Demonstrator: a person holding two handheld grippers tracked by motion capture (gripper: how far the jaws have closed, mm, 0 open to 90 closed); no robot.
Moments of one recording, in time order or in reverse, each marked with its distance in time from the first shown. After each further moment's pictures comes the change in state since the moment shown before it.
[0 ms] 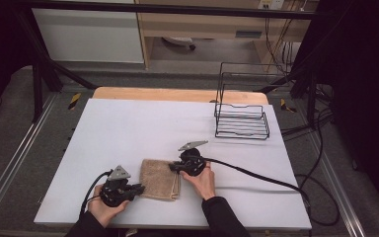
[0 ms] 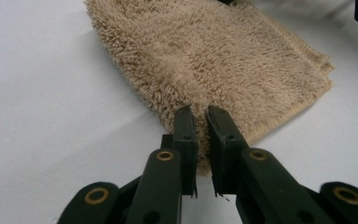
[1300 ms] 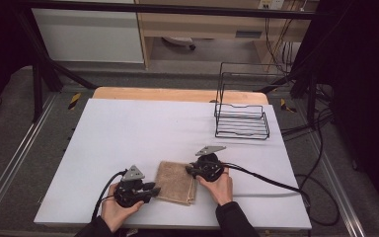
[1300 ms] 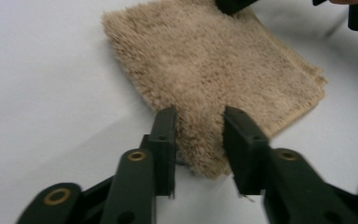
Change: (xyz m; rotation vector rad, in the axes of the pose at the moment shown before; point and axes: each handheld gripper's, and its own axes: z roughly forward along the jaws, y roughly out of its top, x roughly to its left) left arm -0.027 0.017 0.019 -0.039 -0.058 0.041; right arm -0.014 -0.025 -0.046 -0.017 -0.125 -0.028
